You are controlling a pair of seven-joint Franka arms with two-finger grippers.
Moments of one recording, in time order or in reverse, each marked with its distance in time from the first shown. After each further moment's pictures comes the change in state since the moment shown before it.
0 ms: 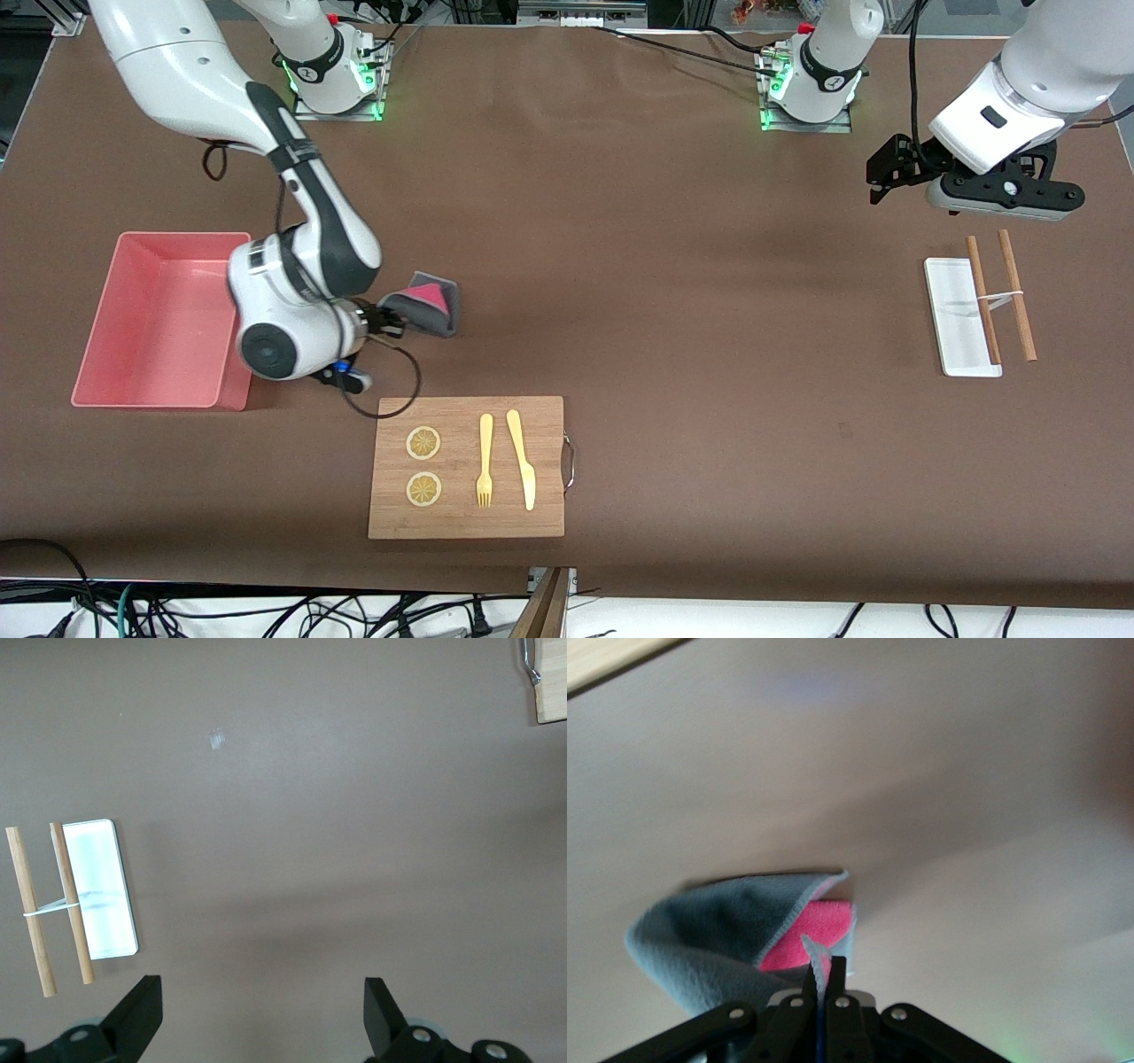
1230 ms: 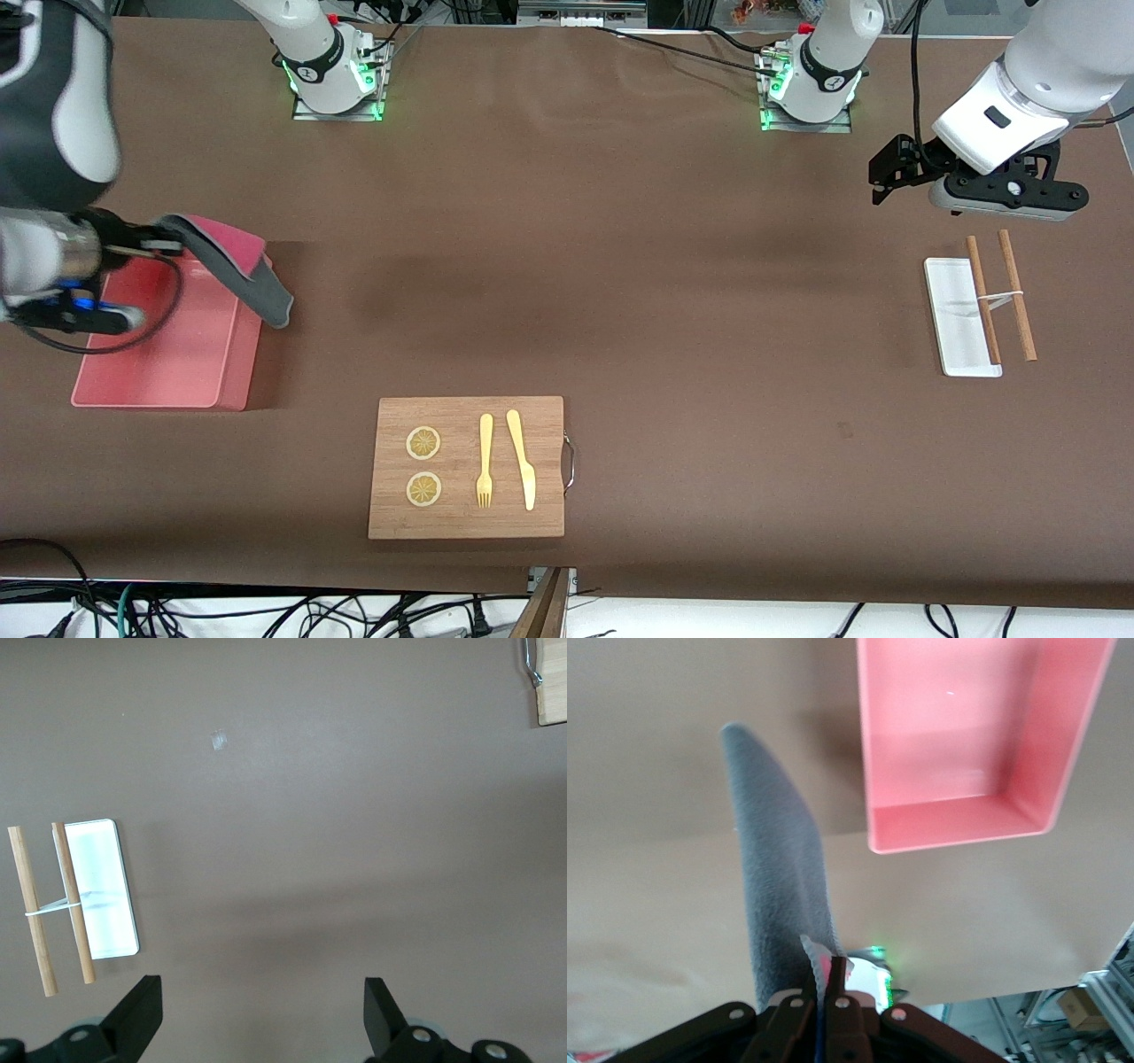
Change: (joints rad) left arm 0.003 0.000 0.001 0.002 0.000 0.000 0.000; right arm -0.058 -0.231 -0.248 0.365 -0.105 -0.667 -0.538
